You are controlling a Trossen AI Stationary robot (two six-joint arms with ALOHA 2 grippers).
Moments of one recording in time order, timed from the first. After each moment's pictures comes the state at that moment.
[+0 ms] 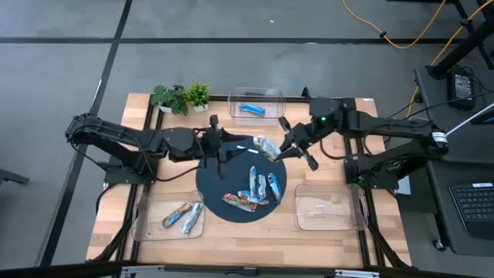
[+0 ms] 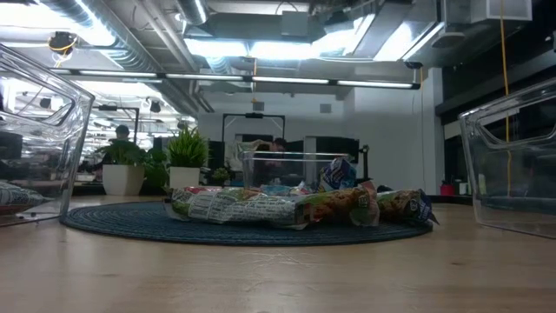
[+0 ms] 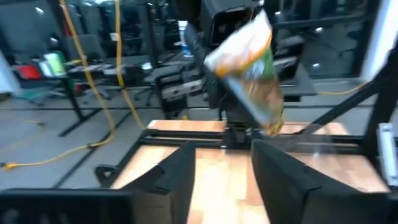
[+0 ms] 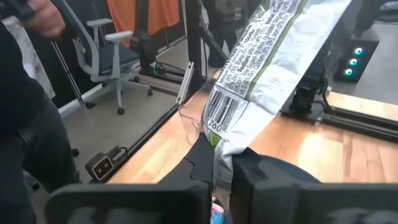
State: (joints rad) left arm -0.19 1.26 1.14 0.00 -0.42 0.02; right arm -0.14 1.24 1.14 -0.23 -0.65 -0.18
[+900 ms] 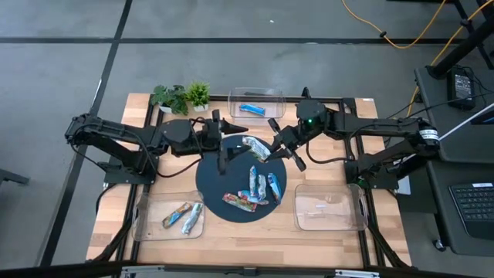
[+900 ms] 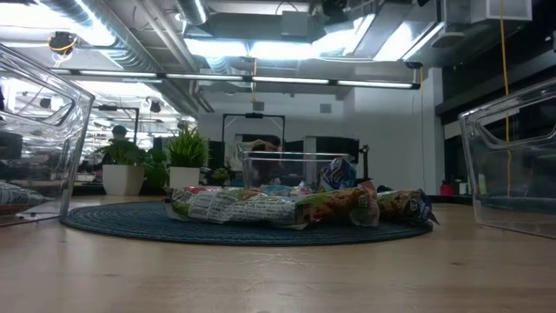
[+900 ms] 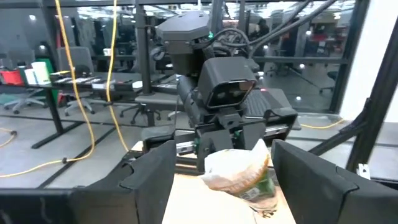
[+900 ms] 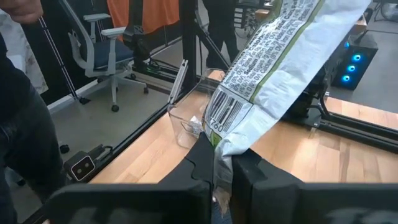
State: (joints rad) left arm -0.13 1.26 1.14 0.12 -0.32 -0.03; right arm -0.14 1.34 1.14 -0.12 -0.65 -0.21
